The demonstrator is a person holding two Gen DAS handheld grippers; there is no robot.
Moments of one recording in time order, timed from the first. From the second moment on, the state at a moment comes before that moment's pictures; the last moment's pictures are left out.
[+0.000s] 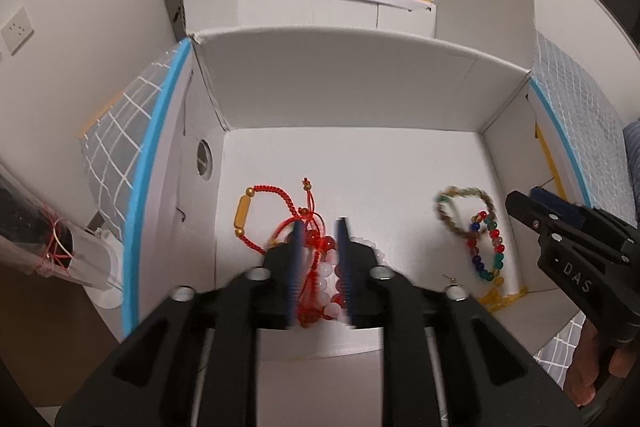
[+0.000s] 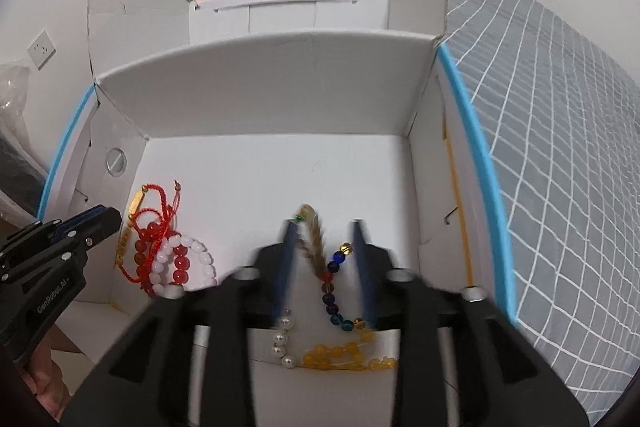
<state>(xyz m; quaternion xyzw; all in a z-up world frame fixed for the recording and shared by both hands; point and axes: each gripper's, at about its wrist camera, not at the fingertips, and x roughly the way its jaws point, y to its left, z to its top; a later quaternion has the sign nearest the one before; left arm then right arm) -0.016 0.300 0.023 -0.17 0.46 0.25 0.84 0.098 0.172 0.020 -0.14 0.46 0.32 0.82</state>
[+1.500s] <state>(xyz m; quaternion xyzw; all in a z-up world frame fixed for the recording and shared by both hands) -0.134 0.216 0.055 -0.13 0.36 0.27 0.88 -0.015 0.072 0.053 -0.10 0.36 0.30 0.88</state>
